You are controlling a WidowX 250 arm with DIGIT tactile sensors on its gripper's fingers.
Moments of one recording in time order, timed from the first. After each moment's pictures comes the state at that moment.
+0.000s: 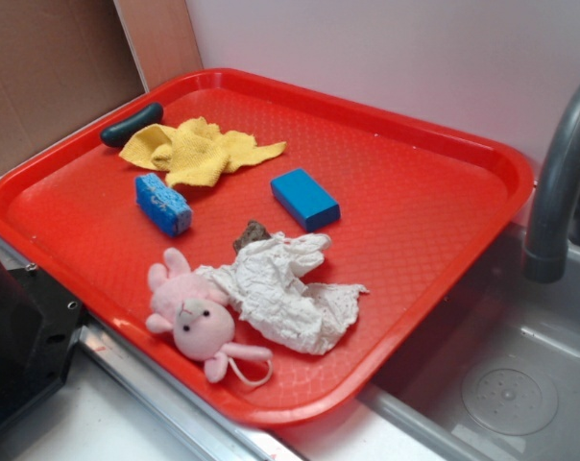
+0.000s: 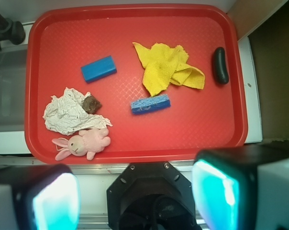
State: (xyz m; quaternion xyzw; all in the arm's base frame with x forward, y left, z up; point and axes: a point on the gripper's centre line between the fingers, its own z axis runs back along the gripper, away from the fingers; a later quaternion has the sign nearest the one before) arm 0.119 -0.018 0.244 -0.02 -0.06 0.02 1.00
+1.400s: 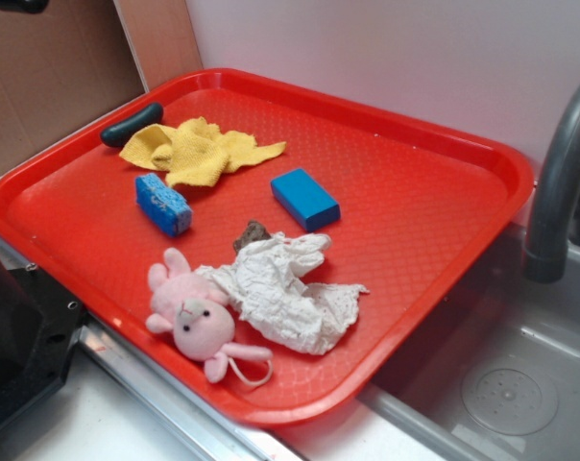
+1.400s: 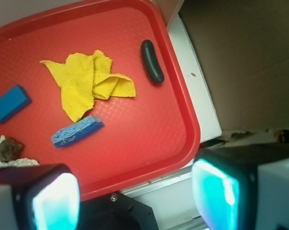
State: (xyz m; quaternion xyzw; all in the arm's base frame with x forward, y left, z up) arm 0.148 0.073 0.200 0.03 -0.05 0.13 0.99
